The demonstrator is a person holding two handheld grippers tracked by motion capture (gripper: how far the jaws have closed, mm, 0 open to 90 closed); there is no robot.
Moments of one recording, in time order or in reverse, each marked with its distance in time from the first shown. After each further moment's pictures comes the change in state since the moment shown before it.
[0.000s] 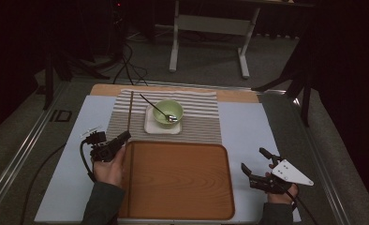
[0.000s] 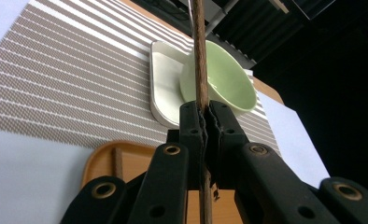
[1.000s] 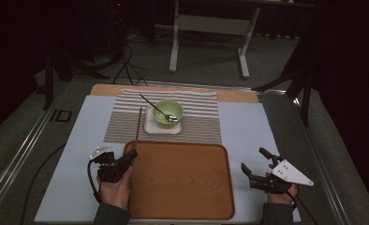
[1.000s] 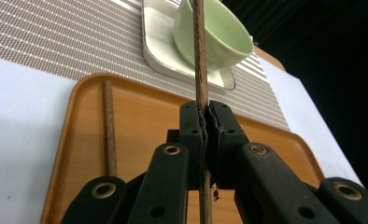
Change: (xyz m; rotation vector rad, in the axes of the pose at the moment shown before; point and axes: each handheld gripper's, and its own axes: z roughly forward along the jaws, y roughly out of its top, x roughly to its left) left arm -0.010 -0.051 -0.014 0.048 0.018 0.057; right arm 0.000 0.000 0.000 -0.002 0.001 0.000
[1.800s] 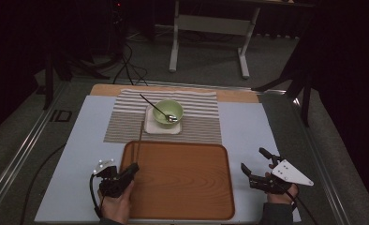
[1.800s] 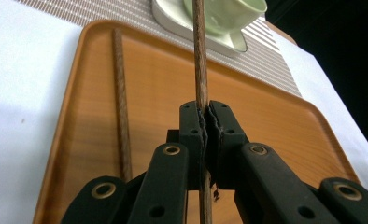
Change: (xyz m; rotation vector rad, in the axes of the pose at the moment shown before) left arm 0.001 -0.037 -0.011 0.043 0.045 0.019; right arm 0.000 0.000 0.000 -0.003 0.001 -0.001
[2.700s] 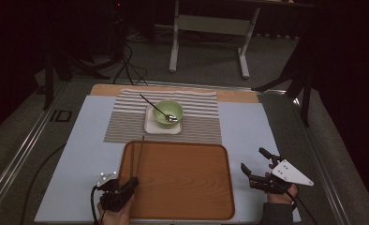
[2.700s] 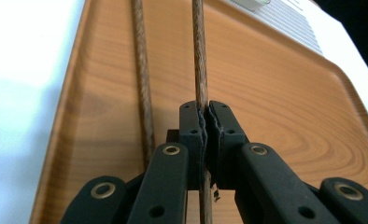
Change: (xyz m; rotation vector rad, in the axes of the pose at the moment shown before) left arm 0.000 -0.031 -0.009 0.087 0.063 0.001; right arm 0.000 0.000 0.000 0.000 0.003 0.001
